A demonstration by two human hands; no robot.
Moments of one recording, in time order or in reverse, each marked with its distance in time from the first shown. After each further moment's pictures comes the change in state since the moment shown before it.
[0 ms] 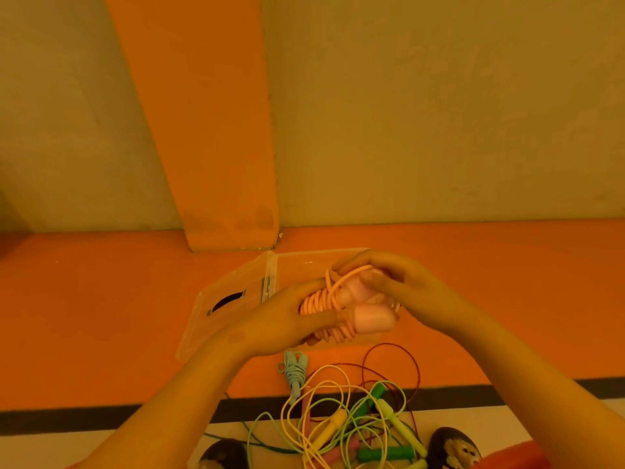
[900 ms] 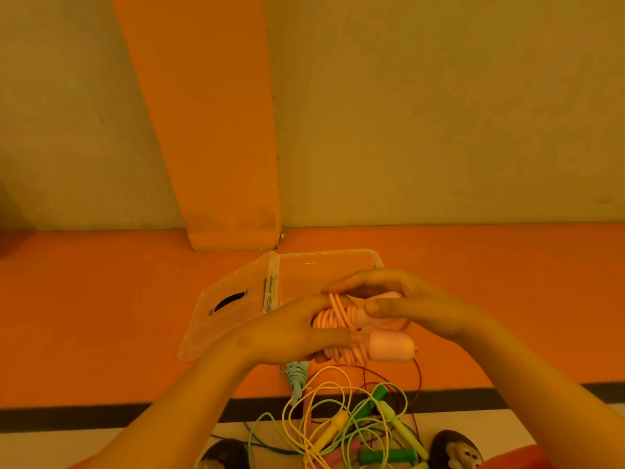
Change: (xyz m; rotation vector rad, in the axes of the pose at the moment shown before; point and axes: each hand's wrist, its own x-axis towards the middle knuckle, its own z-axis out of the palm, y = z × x) left_hand -0.005 0.008 0.003 0.045 -0.155 -0.108; right_hand -0.003 -0.005 0.002 0.147 -0.231 0.106
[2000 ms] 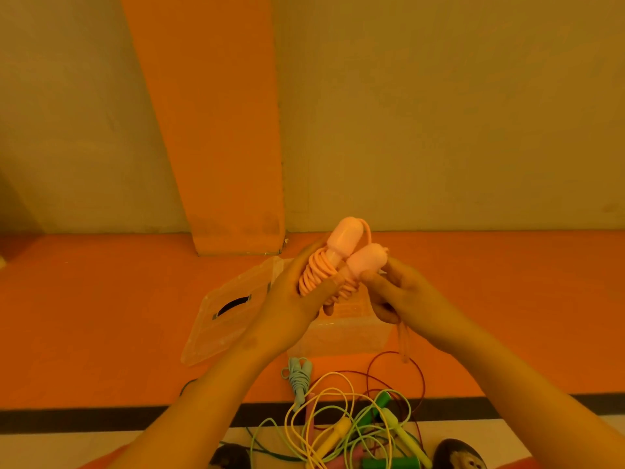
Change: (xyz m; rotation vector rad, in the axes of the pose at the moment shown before) left_hand 0.007 0.001 0.002 -0.264 0.573 0.248; right_hand 0.009 -0.007 0.016 0.040 0.378 0.086
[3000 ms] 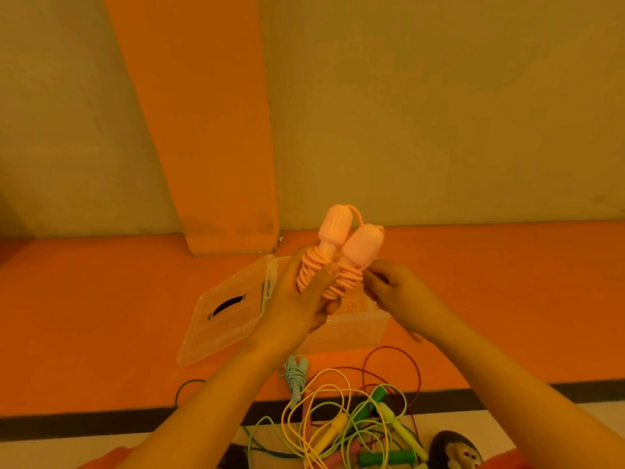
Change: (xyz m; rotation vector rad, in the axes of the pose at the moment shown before) left_hand 0.002 0.000 0.022 -0.247 -0.004 -0.086; right_hand 0.011 0.024 -0.004 -0.282 0.134 0.014
